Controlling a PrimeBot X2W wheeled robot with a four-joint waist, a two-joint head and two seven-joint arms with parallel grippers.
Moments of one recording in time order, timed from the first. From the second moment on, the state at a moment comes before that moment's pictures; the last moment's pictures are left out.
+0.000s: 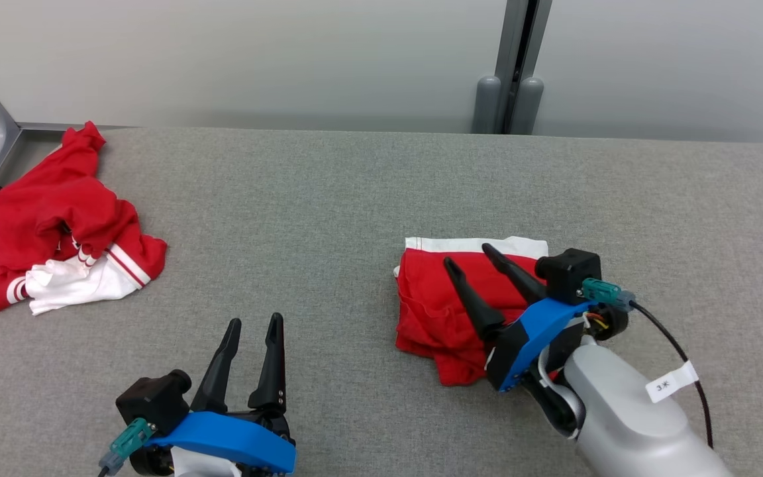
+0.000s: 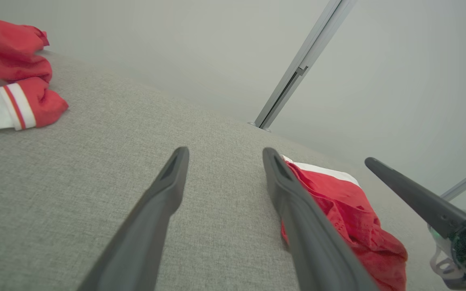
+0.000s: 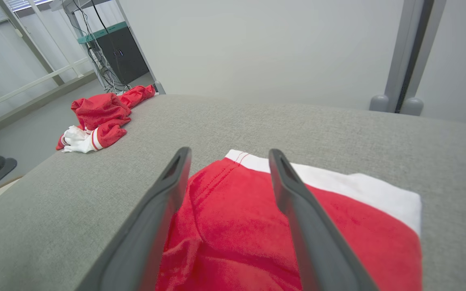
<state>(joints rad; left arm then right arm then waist) -0.11 0.20 -0.43 0.24 -0.74 0.01 -0.26 -0.61 -0.10 0.61 0.77 0.59 0.13 -0.24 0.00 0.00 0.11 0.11</state>
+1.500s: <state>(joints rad) -0.12 0.18 -0.38 0.30 -0.68 -0.01 -0.26 -0.59 -0.05 0.62 0.78 0.29 0.13 -0.26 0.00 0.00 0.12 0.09</state>
